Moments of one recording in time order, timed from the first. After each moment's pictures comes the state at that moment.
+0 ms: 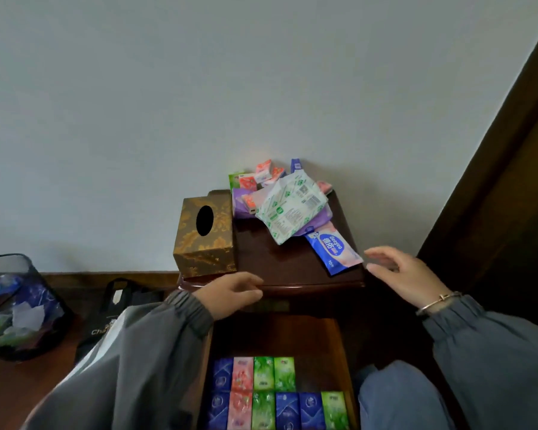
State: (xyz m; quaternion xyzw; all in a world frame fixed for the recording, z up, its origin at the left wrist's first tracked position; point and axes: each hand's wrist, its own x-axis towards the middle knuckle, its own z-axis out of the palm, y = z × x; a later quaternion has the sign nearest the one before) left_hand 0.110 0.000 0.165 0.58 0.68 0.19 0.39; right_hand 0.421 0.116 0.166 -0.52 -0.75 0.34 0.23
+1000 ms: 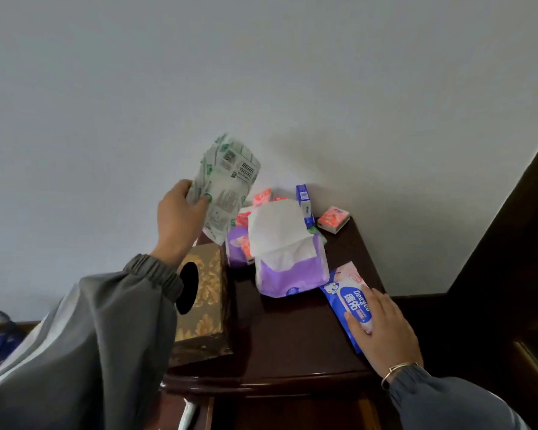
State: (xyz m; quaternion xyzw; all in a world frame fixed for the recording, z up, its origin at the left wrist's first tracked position) left_hand 0.006 0.220 0.235 0.46 0.75 0.47 0.01; right_hand 0.339 0.224 0.024 -0.63 -0.74 0.10 0.22
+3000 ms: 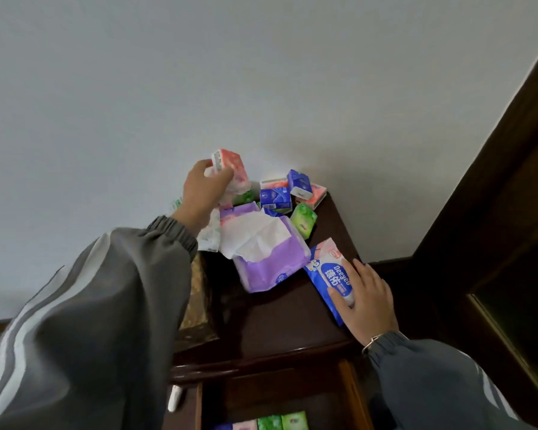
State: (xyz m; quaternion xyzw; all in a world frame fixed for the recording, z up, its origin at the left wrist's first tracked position) left_hand 0.032 0.280 0.224 0.40 0.69 0.53 0.29; right_hand 0.332 0.215 0.055 -0.63 -0.75 0.08 0.19
